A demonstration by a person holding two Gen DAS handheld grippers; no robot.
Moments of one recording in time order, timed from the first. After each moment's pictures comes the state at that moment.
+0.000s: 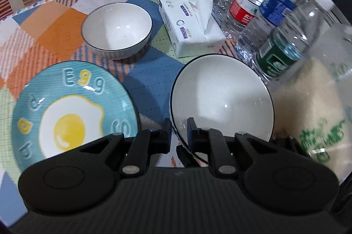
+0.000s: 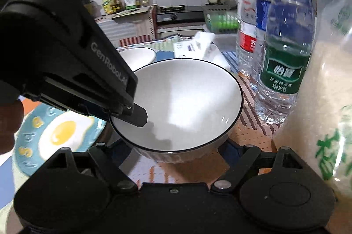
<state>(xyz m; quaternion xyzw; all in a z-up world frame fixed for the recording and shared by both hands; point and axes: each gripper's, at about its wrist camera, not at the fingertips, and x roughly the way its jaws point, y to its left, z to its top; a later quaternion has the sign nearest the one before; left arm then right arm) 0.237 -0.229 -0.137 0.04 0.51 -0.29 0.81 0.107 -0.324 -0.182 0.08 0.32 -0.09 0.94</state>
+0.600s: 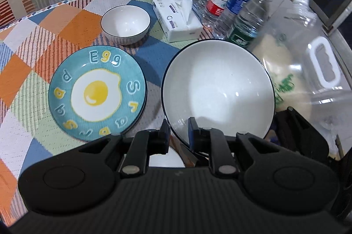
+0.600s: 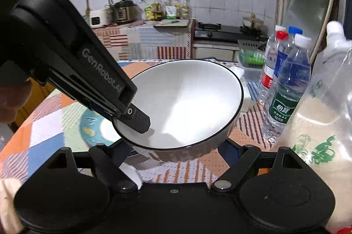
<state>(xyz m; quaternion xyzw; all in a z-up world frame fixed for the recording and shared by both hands) 0.157 -0.167 -0.061 0.06 0.51 -0.32 0.80 0.029 -0.277 -0.107 0.00 0.30 -0.01 0.95</state>
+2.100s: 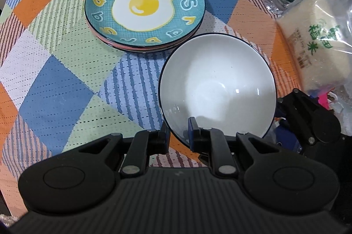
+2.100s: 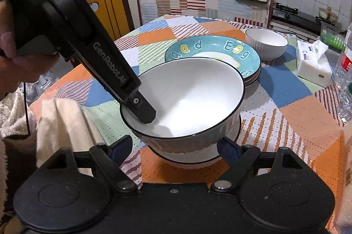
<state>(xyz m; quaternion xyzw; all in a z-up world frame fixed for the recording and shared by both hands) 0.136 -0.089 -0.144 0.05 0.59 -0.25 0.76 0.012 -0.225 -0.171 -0.04 0.38 0.18 0.91</state>
